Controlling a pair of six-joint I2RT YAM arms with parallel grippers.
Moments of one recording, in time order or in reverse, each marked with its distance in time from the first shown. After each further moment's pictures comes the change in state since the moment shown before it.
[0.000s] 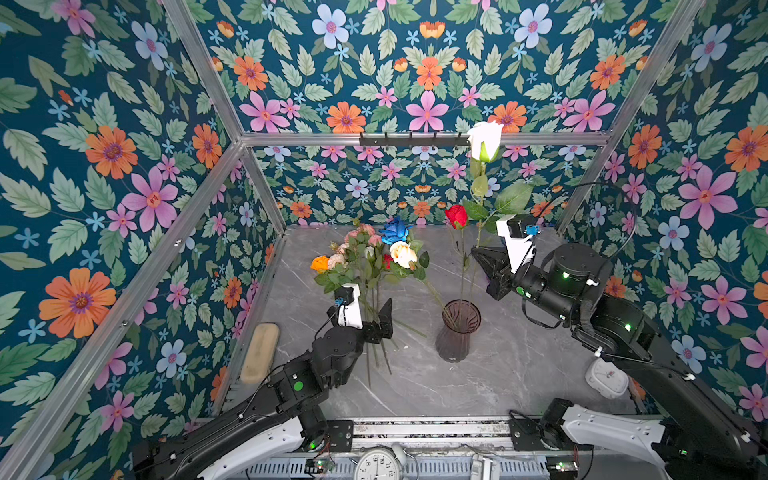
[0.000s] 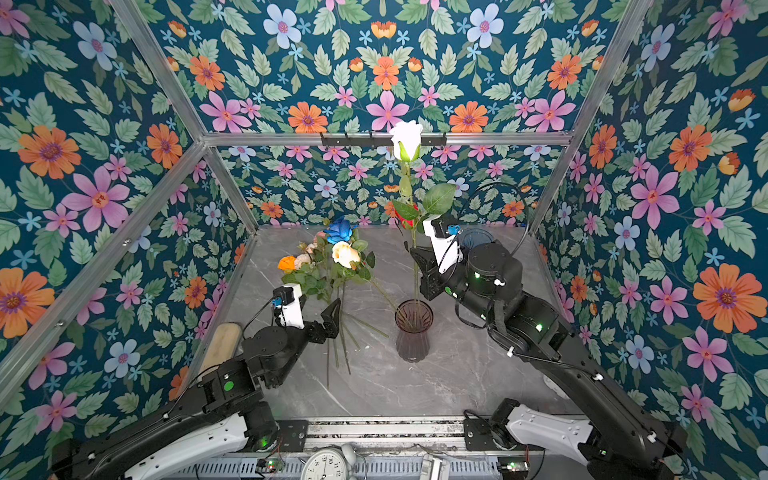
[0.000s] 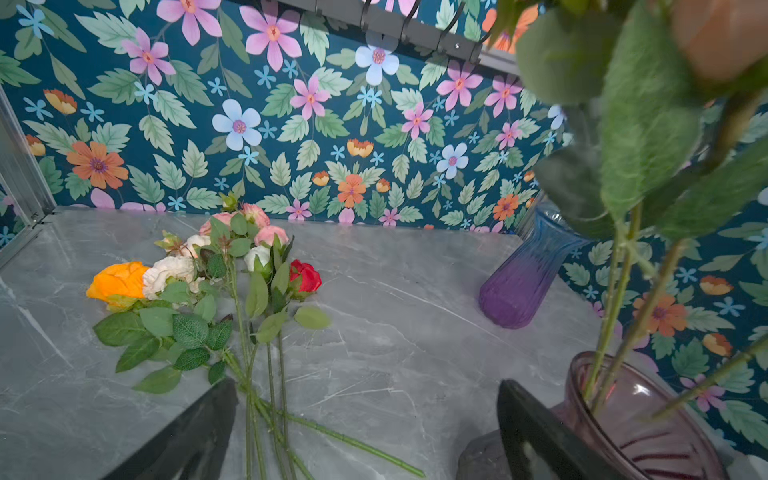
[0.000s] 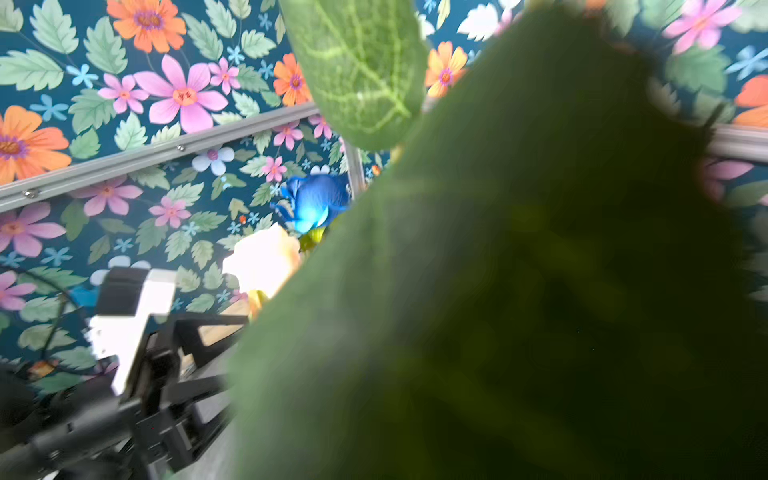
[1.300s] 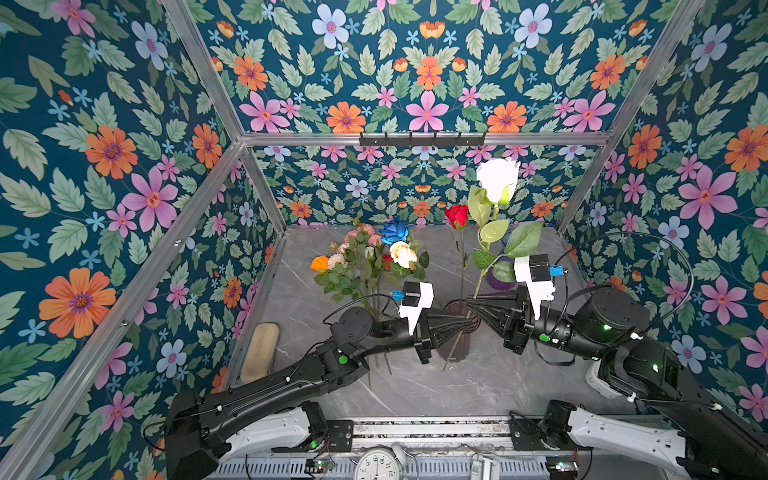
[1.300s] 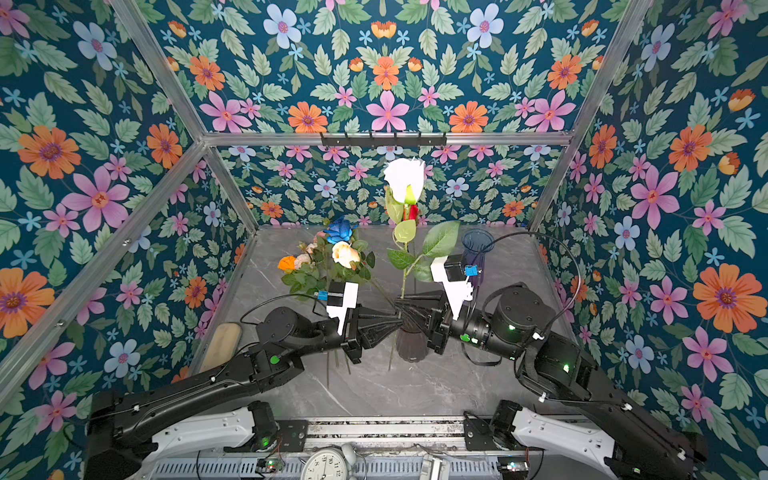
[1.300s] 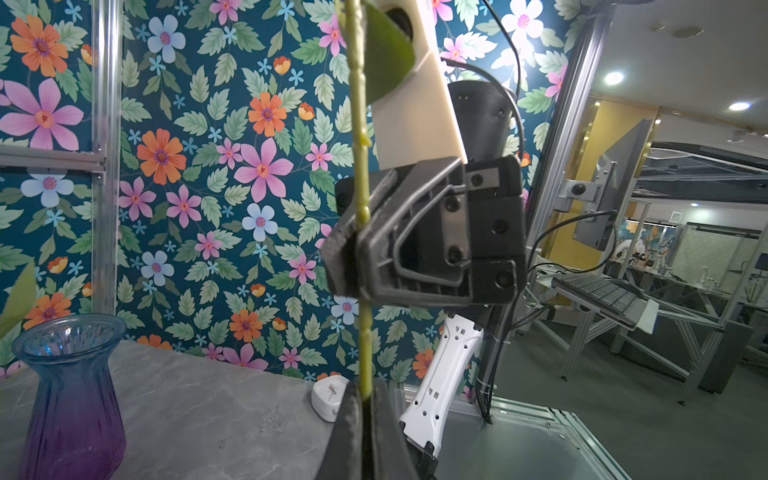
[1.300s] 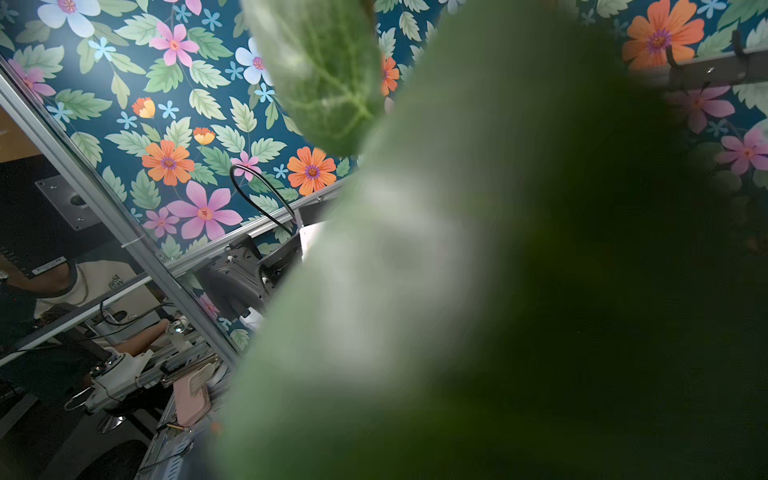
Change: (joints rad) left arm -0.090 0.366 0.186 0.716 1.069 0.034; right arm 0.196 -0.232 -0.199 0.147 -0.285 0.237
